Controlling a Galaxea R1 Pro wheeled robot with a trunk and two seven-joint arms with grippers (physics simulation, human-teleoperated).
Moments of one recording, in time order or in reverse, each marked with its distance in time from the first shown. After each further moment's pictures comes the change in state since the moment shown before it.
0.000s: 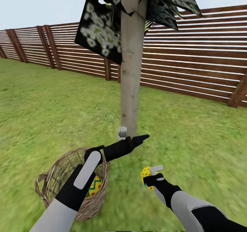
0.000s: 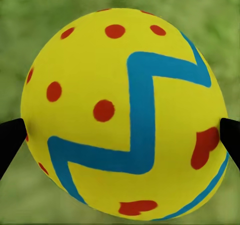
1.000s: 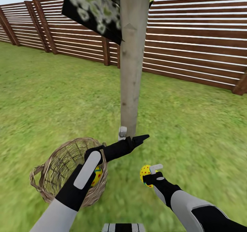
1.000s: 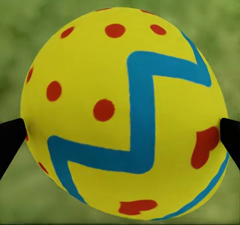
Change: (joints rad) left arm 0.000 0.000 0.000 0.000 0.001 0.000 0.000; right arm -0.003 0.001 0.000 -0.006 0.003 -0.024 0.008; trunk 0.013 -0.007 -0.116
